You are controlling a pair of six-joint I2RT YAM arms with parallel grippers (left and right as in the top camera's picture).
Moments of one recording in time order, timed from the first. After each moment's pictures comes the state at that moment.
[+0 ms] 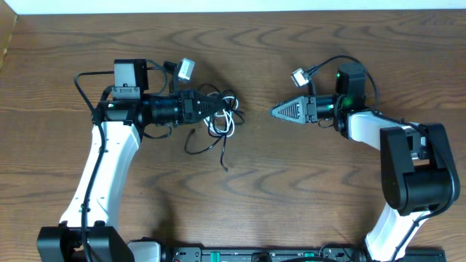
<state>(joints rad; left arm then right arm) -0.02 1.47 1.13 -0.65 1.18 -0.20 0.14 1.96 0.95 0.48 -1.53 0.59</state>
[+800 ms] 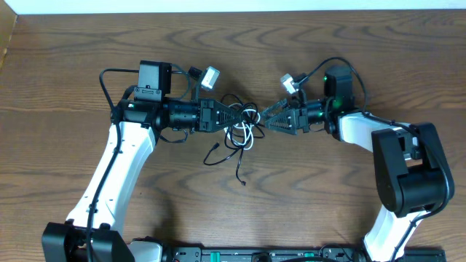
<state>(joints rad) -0.14 1.47 1.13 -0.68 1.21 -0.18 0.21 1.96 0.95 0.42 -1.54 0.27</state>
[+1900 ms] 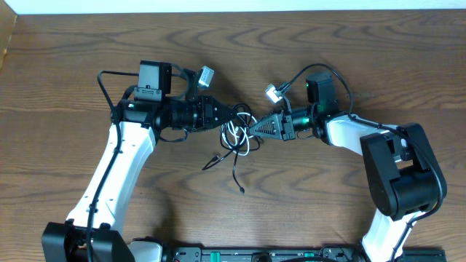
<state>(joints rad) -0.14 1.47 1.13 -0.68 0.98 -0.32 0.30 1.96 0.95 0.29 -1.45 0.26</state>
